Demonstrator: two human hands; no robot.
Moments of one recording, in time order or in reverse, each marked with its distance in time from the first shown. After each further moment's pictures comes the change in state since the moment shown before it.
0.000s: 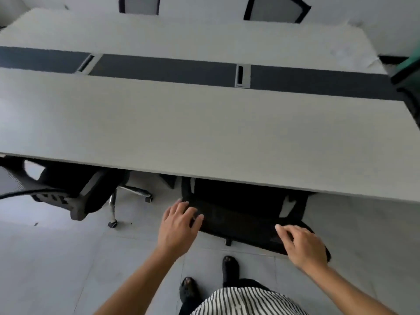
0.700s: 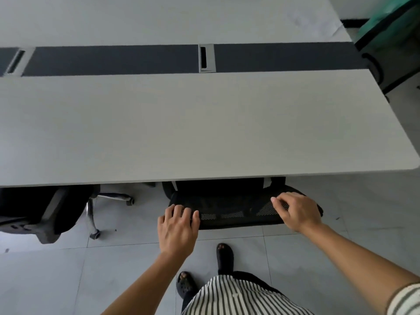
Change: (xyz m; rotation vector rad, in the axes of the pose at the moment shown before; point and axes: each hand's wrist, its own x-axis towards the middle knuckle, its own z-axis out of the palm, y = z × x) left_hand 0.043 0.045 0.034 0.133 0.016 0.018; right_hand 0.066 0.061 -0.004 0.004 0.094 -0.003
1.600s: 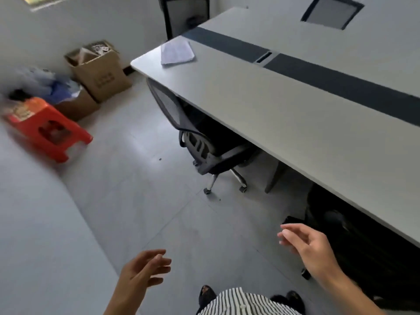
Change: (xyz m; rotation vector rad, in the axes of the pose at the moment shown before) left_hand -0.389 -0.272 -0.114 -1.355 0.445 -1.021; right_hand -0.139 -0.392 0.028 0.885 -0.678 -0.091
